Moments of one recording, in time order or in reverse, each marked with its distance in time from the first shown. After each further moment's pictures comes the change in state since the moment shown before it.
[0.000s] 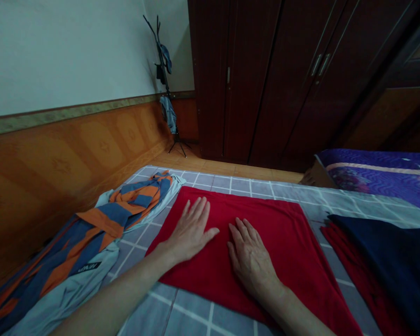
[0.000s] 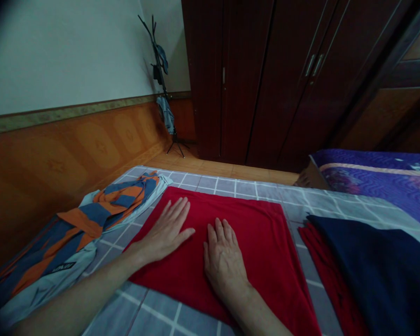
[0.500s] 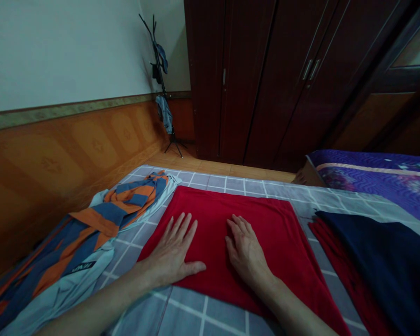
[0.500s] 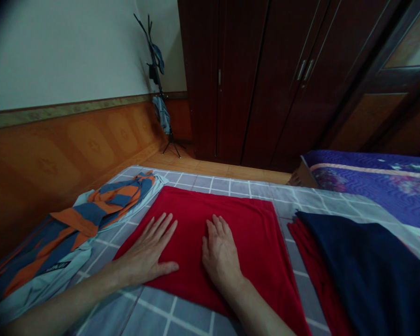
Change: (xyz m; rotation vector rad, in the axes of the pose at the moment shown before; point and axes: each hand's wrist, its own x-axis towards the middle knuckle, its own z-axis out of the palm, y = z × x) left_hand -0.056 0.003 -0.002 -0.050 -0.203 0.003; right_hand 0.002 0.000 -0.005 0.102 0.022 0.069
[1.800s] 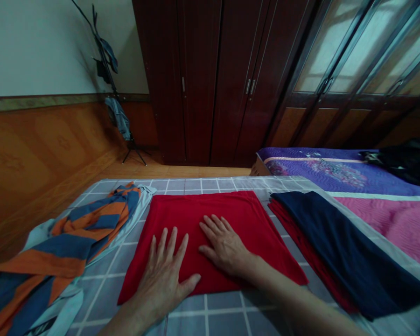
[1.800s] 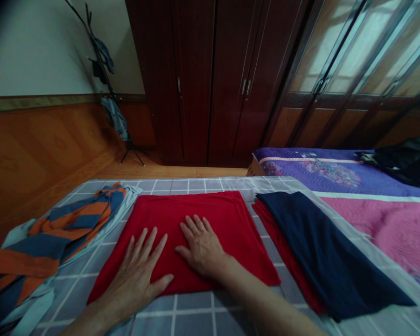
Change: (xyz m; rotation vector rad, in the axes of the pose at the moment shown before) left_hand -0.008 -0.007 0.030 0.012 0.178 0.042; right_hand -0.001 -0.019 -0.023 -0.141 -0.362 -0.037
